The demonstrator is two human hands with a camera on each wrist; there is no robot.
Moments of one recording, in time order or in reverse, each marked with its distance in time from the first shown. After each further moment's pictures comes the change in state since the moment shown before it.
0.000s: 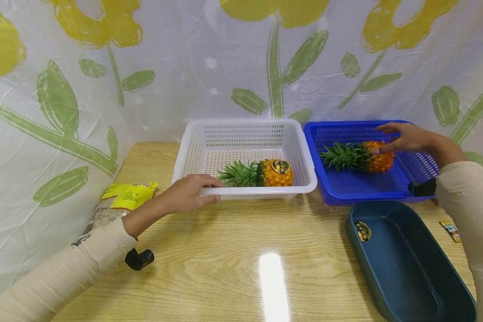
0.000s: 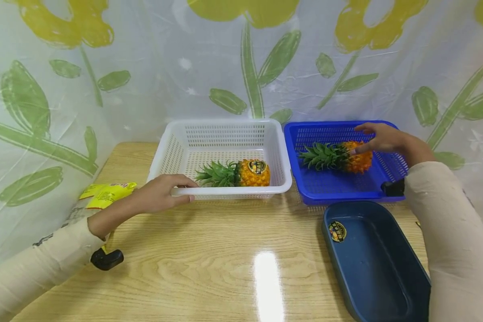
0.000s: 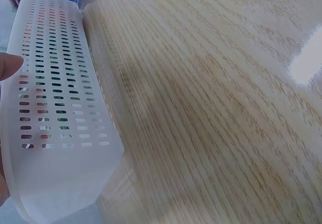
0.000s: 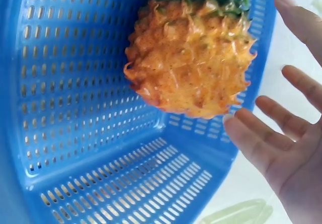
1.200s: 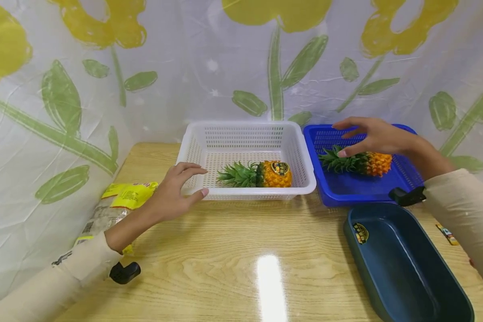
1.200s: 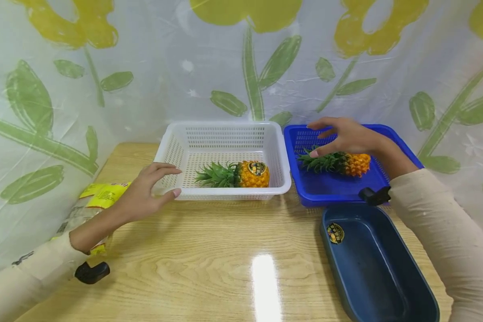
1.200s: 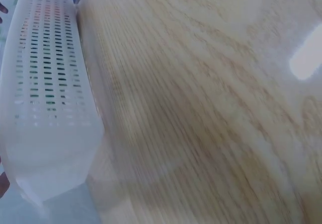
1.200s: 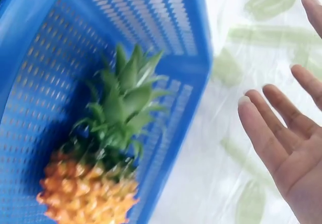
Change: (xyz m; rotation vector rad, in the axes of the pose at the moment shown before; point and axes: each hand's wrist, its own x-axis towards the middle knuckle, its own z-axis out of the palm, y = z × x) left_hand -0.033 -0.004 0.000 -0.058 0.324 -0.094; right_hand -0.023 -0.120 0.011 0.082 0.021 -0.283
